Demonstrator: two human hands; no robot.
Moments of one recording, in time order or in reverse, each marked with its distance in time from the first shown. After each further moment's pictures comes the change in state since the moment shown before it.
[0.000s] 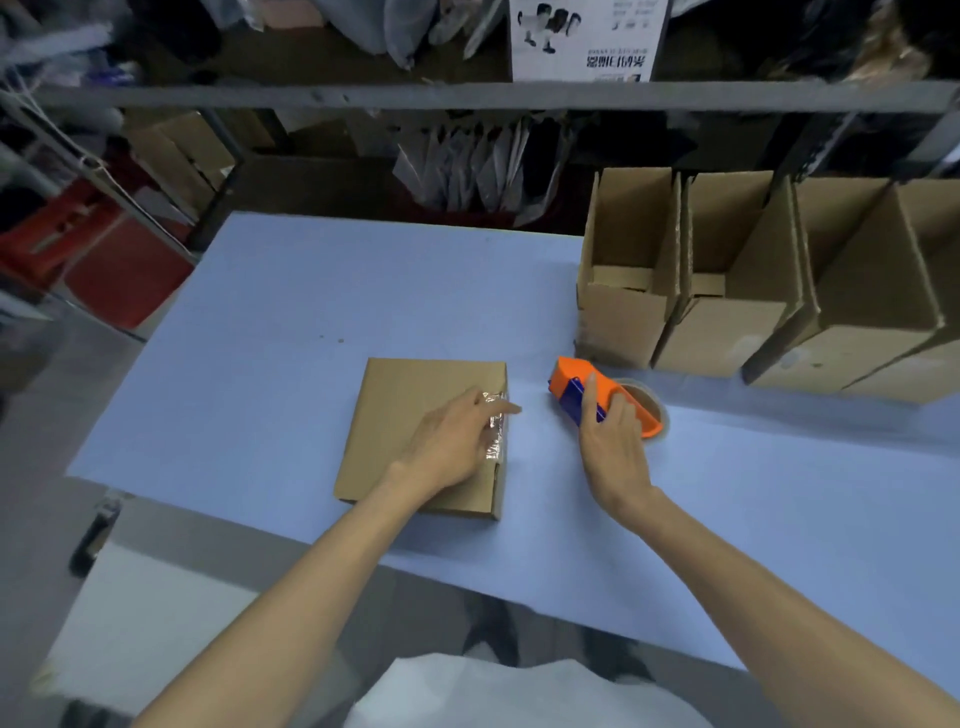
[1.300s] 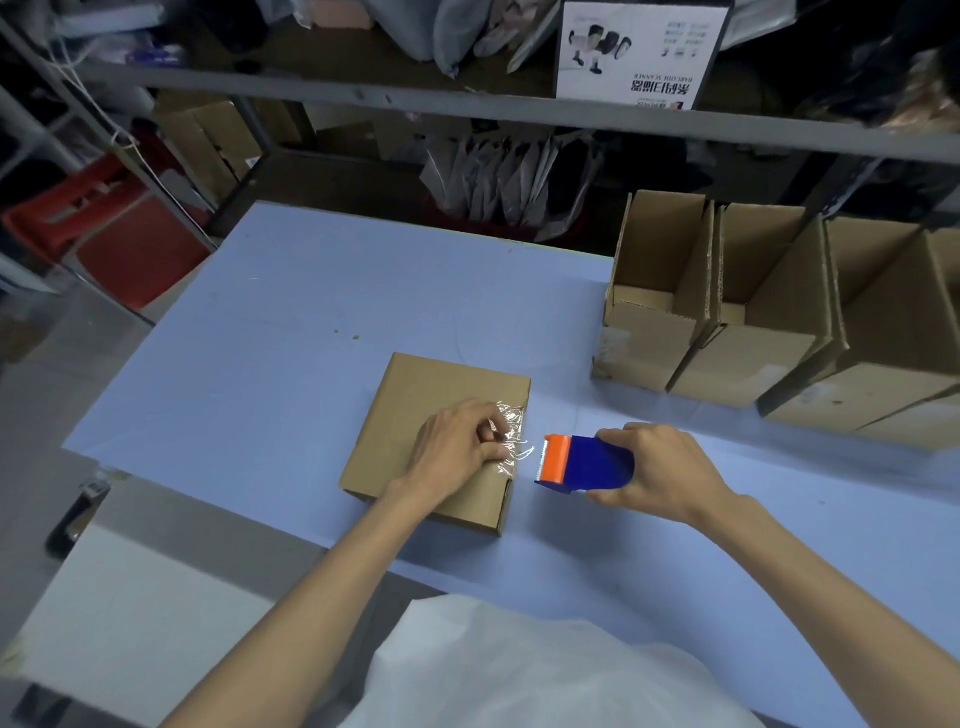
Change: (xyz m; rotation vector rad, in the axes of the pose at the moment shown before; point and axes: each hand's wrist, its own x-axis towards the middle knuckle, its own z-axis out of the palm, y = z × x) left_hand -0.013 -0.012 0.001 -0.304 0.194 -0.169; right_hand -0.003 0.031 -0.062 0.103 -0.178 -0.363
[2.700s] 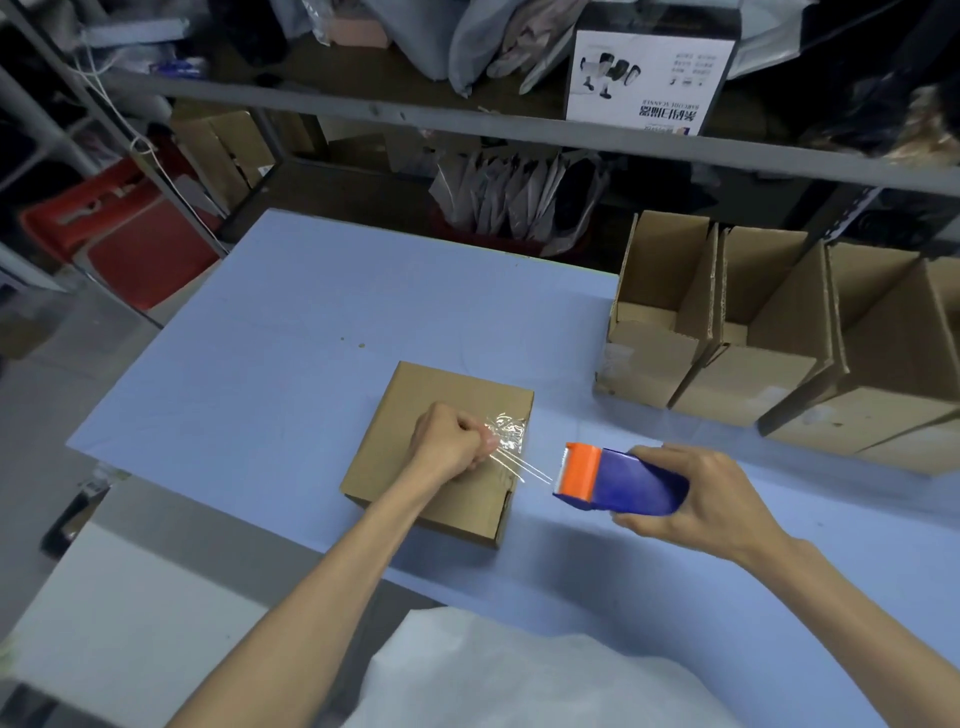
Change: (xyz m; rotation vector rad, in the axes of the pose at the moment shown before) left_hand 0.008 0.012 -0.019 -0.423 0.055 -0.539; right_hand -0.033 0.013 -0.019 0.258 0.275 -0.081
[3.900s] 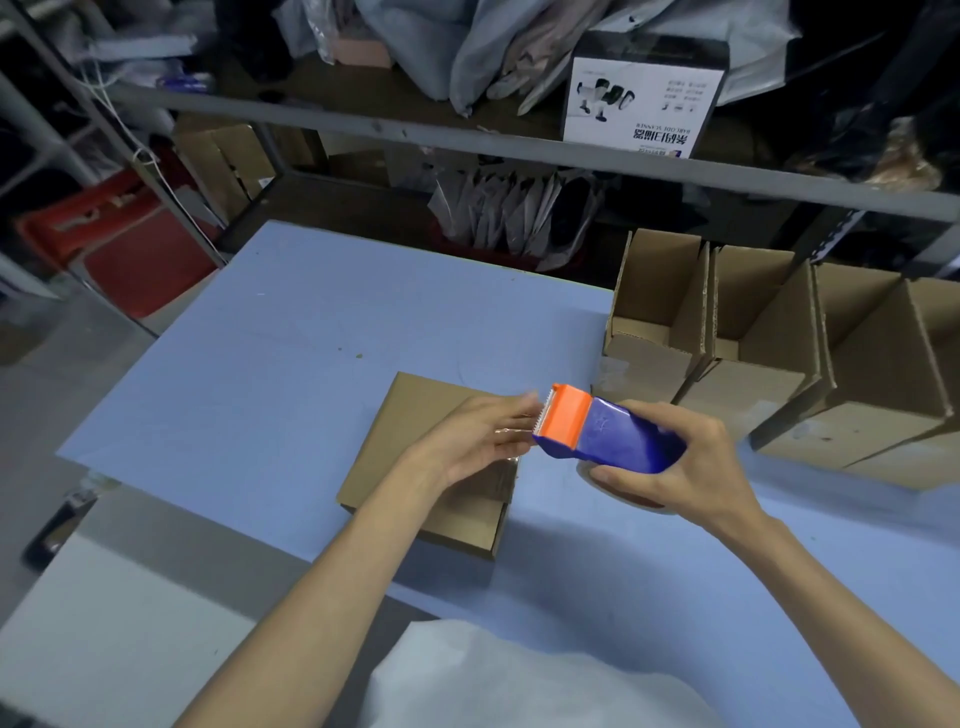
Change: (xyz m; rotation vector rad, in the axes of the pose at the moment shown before) left_hand -0.006 0.036 0.004 -0.643 -0.598 -0.002; right_hand 0.027 -0.034 -0.014 0.350 0.195 -0.021
